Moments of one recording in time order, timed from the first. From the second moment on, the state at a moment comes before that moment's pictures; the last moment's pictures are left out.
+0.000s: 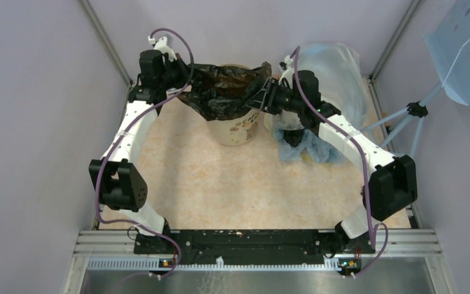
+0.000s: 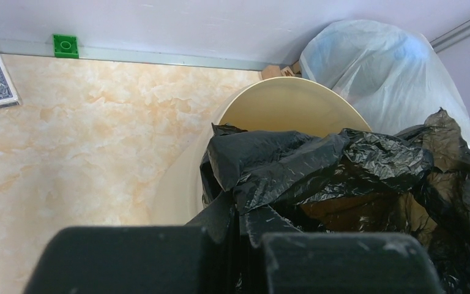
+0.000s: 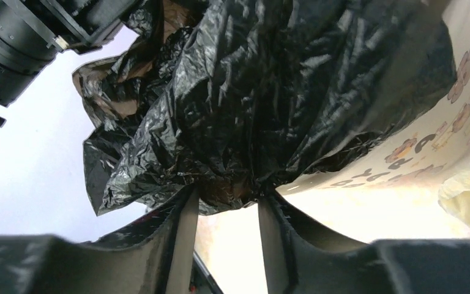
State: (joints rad) left arm -0.11 1.65 1.59 -0.24 0.32 -0.44; right arm 0.49 1.57 1.36 -0.10 -0.44 0.74
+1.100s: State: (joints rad) left arm -0.13 1.64 1.60 -0.21 0.35 -0.48; right arm 0.56 1.96 1.98 -0.54 -0.26 0.64
